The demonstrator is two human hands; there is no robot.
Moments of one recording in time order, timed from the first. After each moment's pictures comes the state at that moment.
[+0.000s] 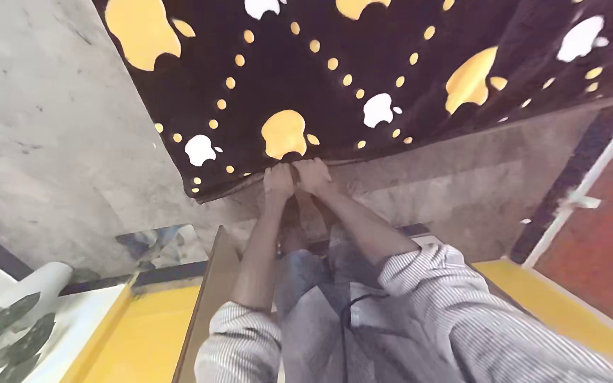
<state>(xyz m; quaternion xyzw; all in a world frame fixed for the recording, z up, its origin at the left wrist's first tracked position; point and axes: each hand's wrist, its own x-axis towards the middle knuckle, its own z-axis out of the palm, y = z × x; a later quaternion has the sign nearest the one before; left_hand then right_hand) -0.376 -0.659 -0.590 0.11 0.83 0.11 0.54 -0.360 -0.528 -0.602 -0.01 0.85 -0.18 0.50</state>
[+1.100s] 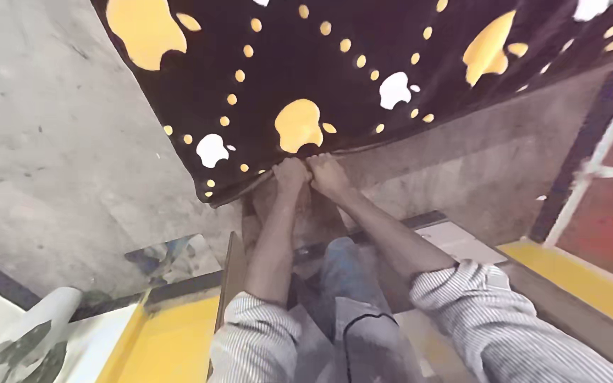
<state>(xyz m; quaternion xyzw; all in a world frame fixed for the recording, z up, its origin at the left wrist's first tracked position) -0.413 -0.665 -0.570 0.05 0.78 0.07 0.62 -0.330 -0.555 -0.589 0.01 0.91 -0.18 0.37</state>
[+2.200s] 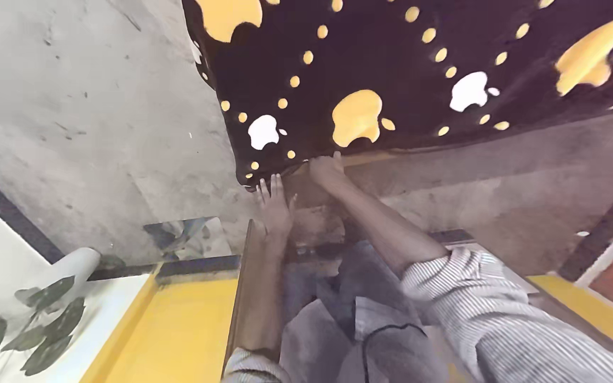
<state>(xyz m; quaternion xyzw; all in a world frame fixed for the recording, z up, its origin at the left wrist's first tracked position) -0.279 -0.854 -0.598 -0.01 0.93 0.12 0.35 -0.399 -0.691 -0.577 0.02 0.81 -0.07 0.59</state>
